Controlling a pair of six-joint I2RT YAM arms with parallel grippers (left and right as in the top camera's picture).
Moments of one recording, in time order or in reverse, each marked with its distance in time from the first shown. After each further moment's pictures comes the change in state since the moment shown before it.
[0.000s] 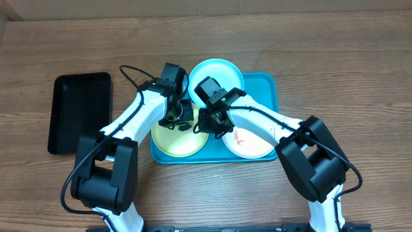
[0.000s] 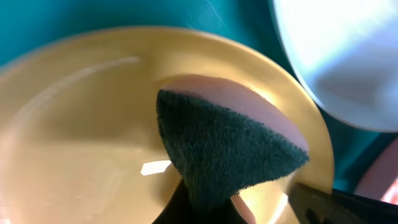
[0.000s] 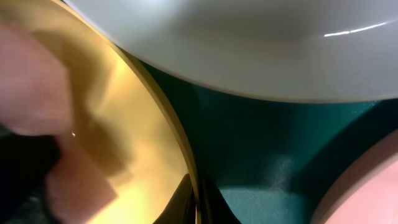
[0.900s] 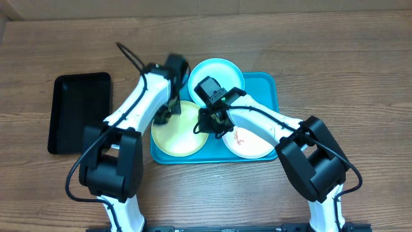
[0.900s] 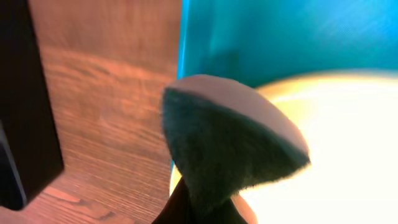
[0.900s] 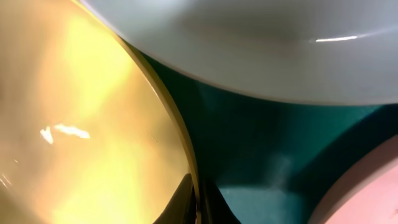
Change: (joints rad) left arm -0.002 0.093 0.267 -0.357 -0.451 -0.022; right arm 0.000 0.000 0.007 -0.007 0.002 -0.042
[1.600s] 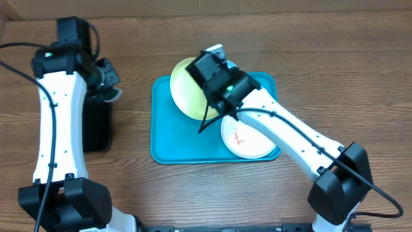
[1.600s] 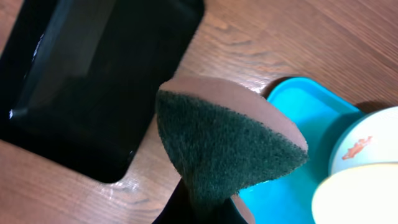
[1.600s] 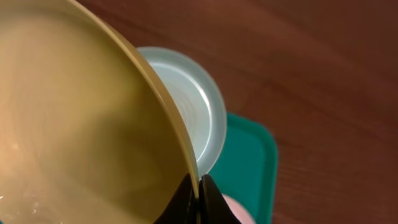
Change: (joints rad) left arm 0.442 -0.250 0.245 -0.162 0.272 0.020; right arm 0.069 -0.186 0.252 -0.178 0.705 -0.433
